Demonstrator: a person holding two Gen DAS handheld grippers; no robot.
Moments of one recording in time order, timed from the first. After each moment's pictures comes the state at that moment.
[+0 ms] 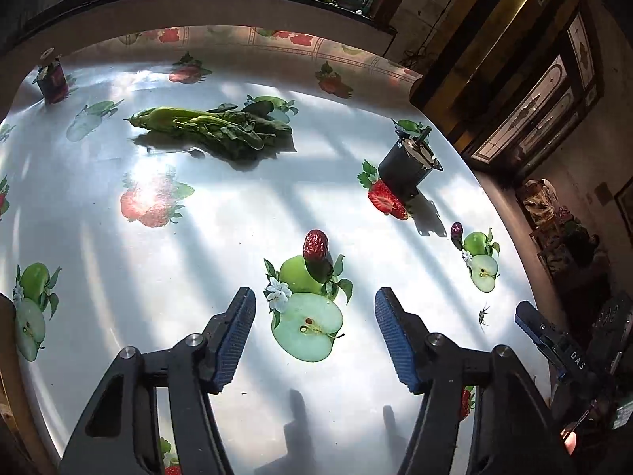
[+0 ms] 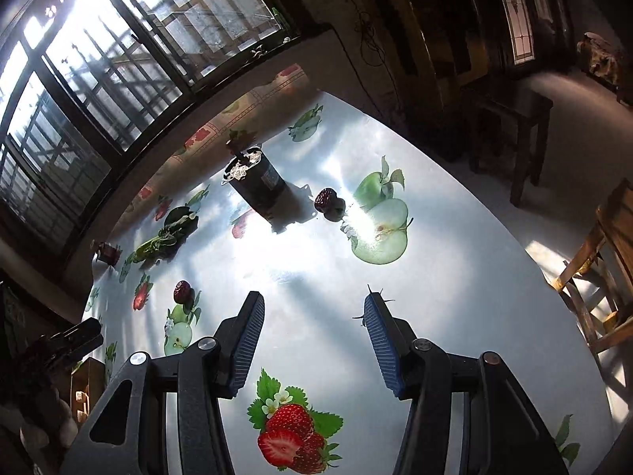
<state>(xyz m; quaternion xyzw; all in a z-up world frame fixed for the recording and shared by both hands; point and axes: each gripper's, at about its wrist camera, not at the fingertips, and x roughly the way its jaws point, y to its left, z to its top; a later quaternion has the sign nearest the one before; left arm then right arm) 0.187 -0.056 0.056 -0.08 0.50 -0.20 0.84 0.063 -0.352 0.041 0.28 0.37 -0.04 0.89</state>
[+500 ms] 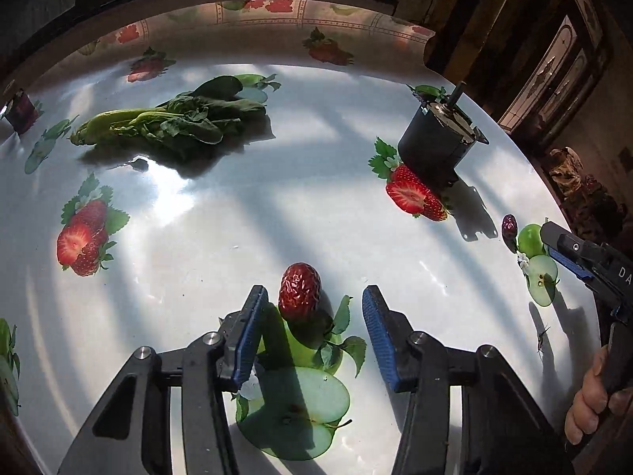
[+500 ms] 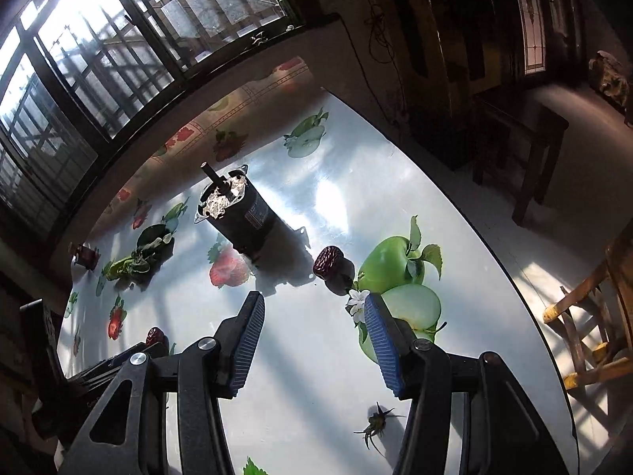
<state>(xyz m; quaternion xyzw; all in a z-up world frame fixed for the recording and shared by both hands) 0.231 -0.112 0.011 -0.01 0.52 -0.17 0.84 0.178 -0.364 0.031 0.22 0.42 -0.05 0.88</state>
